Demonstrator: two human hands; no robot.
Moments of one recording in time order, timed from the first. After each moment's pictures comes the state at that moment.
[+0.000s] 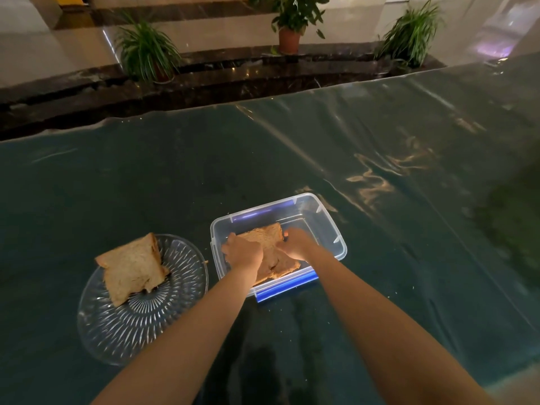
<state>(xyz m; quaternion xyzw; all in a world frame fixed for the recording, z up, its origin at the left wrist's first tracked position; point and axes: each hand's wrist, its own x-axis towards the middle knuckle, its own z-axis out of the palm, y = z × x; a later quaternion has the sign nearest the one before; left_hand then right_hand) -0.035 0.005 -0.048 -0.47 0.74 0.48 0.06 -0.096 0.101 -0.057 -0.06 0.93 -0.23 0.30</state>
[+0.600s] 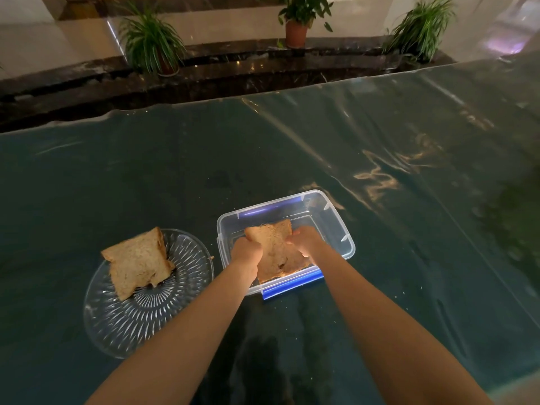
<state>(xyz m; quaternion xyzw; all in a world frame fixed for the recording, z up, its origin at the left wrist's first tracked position) -0.035 -0.010 -0.059 -0.46 0.66 0.58 0.11 -0.100 0.100 -0.063 0.07 0.88 -0.34 0.32</state>
